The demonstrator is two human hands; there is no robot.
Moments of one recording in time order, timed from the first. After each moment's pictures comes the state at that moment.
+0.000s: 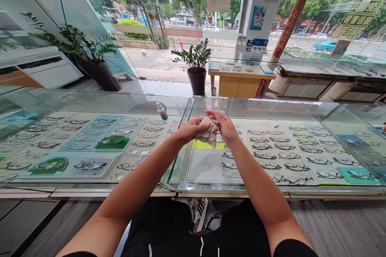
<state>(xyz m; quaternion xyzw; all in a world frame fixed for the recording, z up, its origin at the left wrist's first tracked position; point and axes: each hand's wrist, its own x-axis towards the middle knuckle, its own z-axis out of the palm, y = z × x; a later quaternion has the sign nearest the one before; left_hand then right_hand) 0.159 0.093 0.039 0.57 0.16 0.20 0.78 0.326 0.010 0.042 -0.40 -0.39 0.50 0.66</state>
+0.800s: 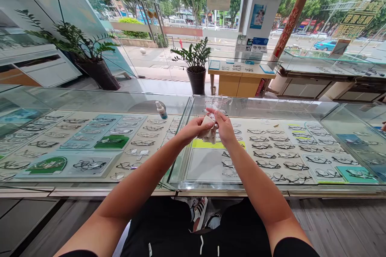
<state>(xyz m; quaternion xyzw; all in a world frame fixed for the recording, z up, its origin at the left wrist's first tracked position) 0.166 0.084 0.037 0.60 0.24 0.23 0.73 0.316 0.012 0.032 -0.42 -0.39 0.42 0.70</state>
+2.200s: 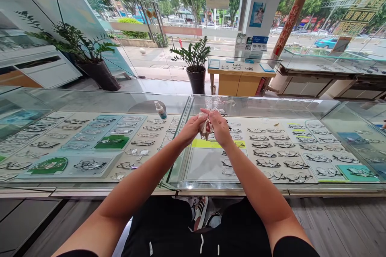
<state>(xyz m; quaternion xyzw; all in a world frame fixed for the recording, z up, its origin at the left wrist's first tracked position) 0.174 0.078 0.037 0.58 0.20 0.33 0.72 0.305 0.001 0.041 -0.46 -0.48 0.36 0.66</state>
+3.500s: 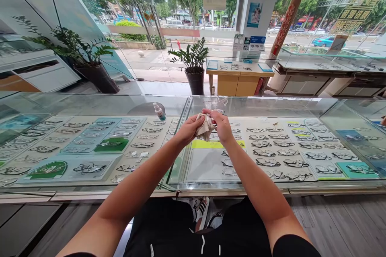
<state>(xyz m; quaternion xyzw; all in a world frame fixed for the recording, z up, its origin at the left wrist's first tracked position) 0.172 0.087 0.029 0.53 0.18 0.33 0.76 0.315 0.007 0.041 -0.43 -0.40 0.43 0.69</state>
